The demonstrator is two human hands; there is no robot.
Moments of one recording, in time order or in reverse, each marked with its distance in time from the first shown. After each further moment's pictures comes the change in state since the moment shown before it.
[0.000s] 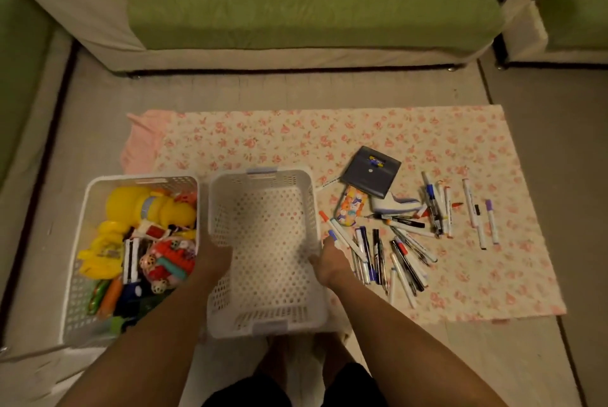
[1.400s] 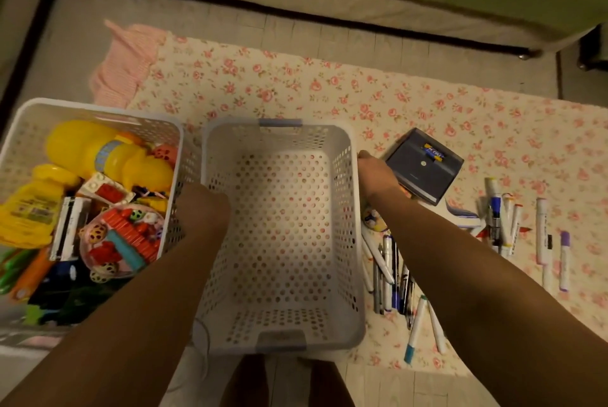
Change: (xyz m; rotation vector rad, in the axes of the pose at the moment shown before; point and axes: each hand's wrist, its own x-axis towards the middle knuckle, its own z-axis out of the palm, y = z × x) left_hand 0.095 0.007 0.049 0.197 0.398 -0.214; right_hand 0.211 -0.029 -0.071 -0.805 0.276 -0.429
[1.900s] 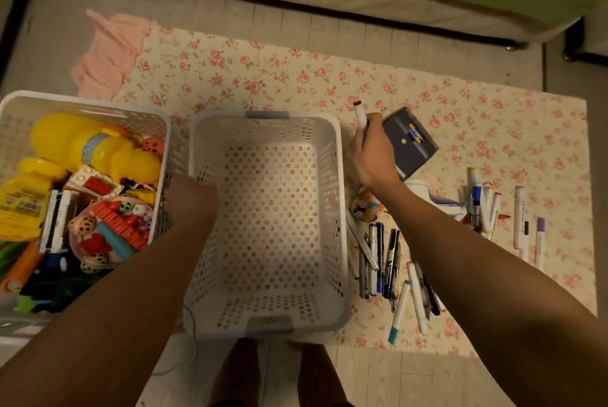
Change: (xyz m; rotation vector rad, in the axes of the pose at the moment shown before) left_hand -0.006 0.004 -0.002 -0.006 0.014 -0.024; right_hand -0.030 0.002 -0.036 0.713 0.438 0.079
